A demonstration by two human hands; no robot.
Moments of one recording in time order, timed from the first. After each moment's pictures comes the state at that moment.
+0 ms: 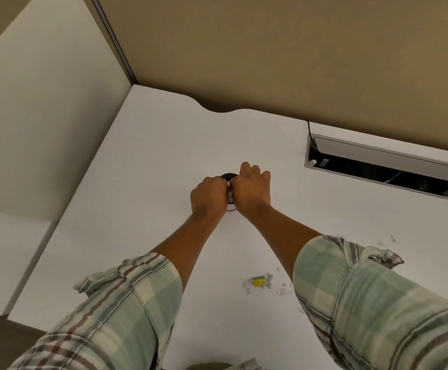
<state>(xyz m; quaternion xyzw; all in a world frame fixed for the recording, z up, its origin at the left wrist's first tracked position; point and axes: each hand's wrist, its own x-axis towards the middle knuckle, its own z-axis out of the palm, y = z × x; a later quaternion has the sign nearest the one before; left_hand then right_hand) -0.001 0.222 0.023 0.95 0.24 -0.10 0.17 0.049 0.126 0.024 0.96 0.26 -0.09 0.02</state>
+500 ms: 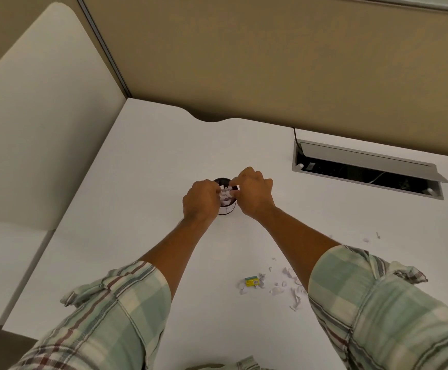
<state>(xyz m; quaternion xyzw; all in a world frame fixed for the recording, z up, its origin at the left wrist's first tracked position) -0.008 0.220 0.029 0.94 0.25 -0.05 0.22 0.061 0.092 0.030 0.96 0.22 -0.13 -0.11</state>
